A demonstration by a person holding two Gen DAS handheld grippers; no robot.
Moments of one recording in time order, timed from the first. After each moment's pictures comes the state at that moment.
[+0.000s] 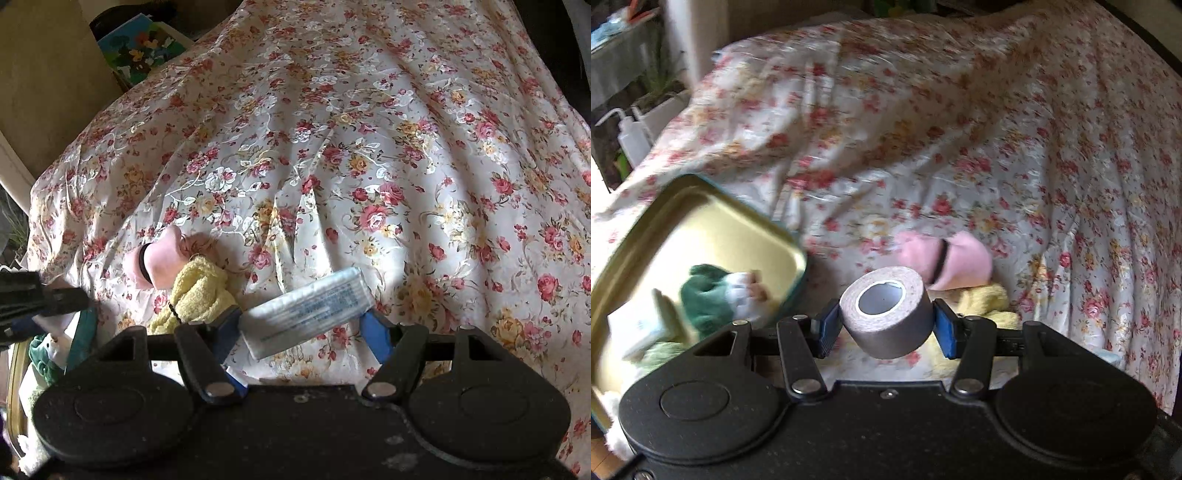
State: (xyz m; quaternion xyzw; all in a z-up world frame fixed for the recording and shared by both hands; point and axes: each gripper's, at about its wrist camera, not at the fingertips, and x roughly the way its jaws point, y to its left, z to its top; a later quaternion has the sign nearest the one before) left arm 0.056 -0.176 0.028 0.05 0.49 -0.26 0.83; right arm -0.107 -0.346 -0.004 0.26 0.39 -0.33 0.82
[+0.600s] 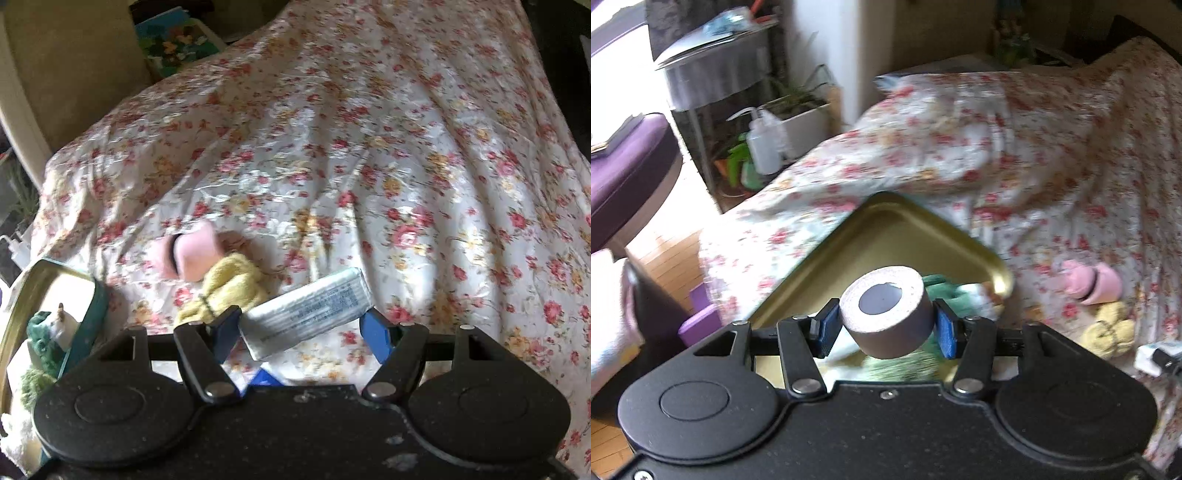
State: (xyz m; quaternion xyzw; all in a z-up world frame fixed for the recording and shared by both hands) left arm 0.089 -0.013 0.054 0.05 0.46 -0.15 0.87; right arm -0.088 -0.307 0.007 0.20 0.38 -0.31 0.85
